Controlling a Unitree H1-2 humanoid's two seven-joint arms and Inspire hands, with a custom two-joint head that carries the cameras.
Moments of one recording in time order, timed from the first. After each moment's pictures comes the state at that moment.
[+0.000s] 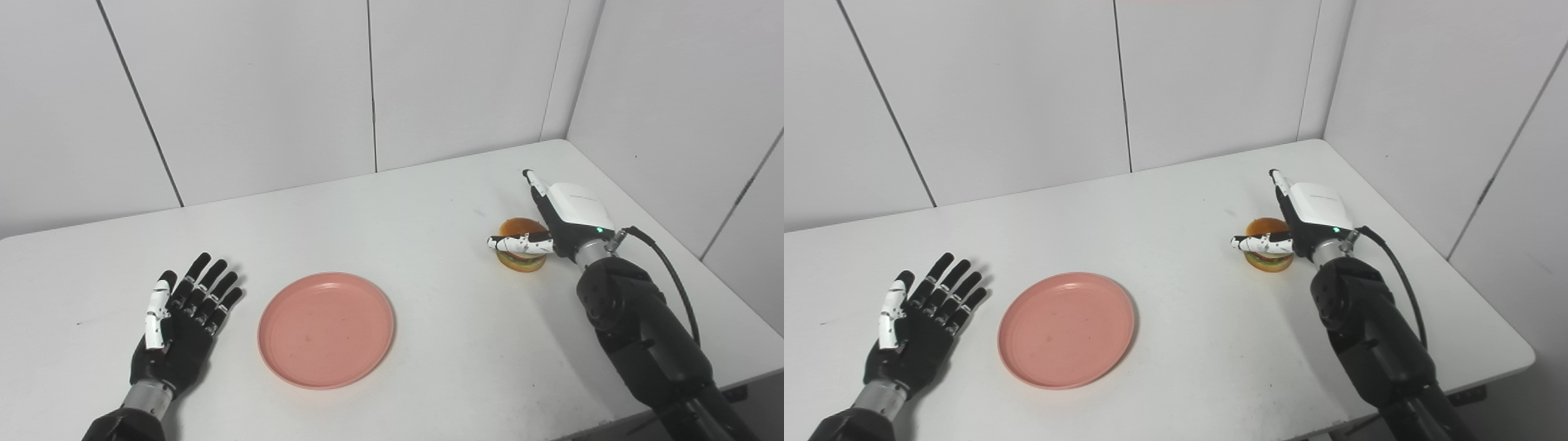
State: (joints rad) left arm -0.31 0.08 0.18 0.22 -0.53 0.36 -0.32; right arm -0.36 -0.49 0.08 0.02 -0.86 0.40 0.24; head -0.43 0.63
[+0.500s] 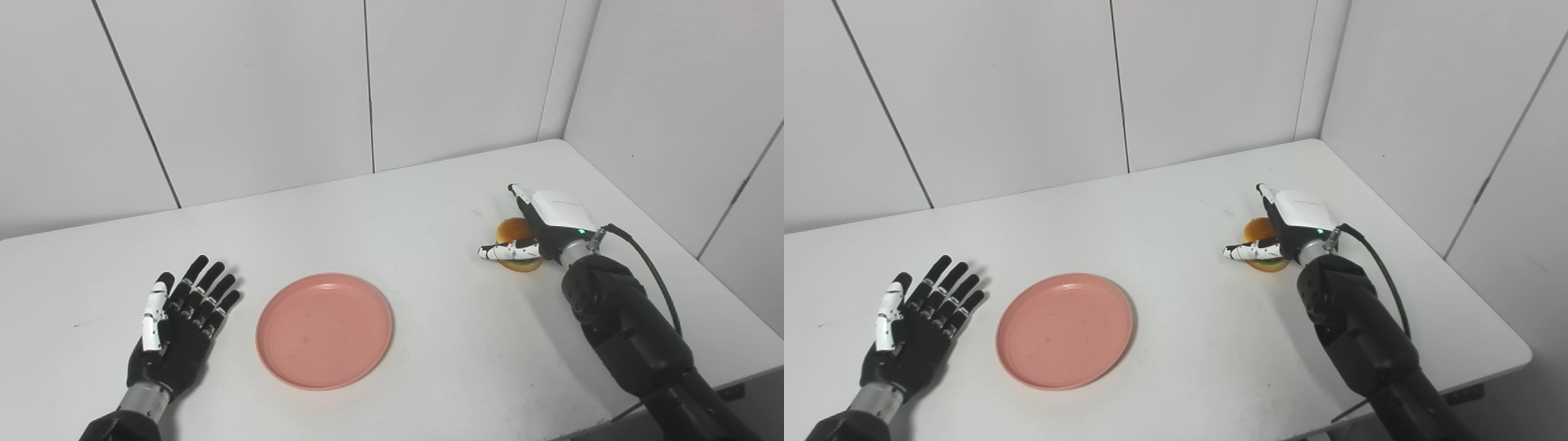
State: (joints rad) left arm -0.31 0.08 0.18 0.21 -0.53 0.38 -0.32; right arm -0.39 -0.51 0.12 0.10 -0.87 0.42 0.26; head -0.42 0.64
